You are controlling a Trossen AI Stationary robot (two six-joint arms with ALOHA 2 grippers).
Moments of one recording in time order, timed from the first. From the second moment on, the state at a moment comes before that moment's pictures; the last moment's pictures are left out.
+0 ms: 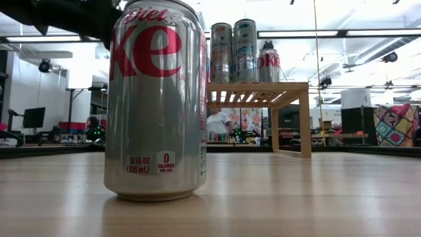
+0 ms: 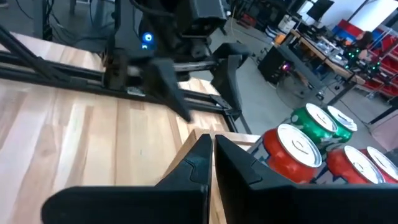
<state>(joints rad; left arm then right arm) 0.20 0.77 0.50 0.14 -0.07 0.15 0.17 1.60 1.46 -0.17 0.52 -0.26</state>
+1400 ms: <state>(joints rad) 0.21 1.16 0.46 0.66 -0.41 0.16 0.09 1.59 1.46 -0.31 0.53 -0.26</state>
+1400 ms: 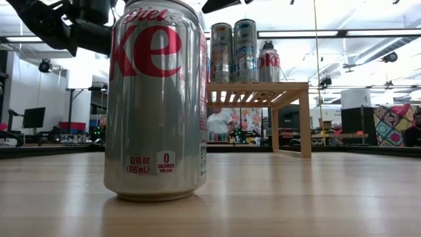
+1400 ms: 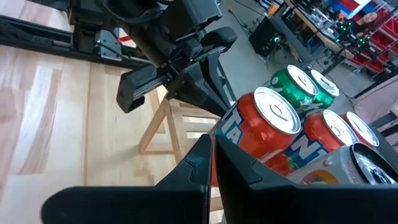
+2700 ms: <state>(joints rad) 0.20 1.23 0.46 0.74 -0.27 0.08 0.09 1.59 1.49 -0.32 0.52 -0.10</state>
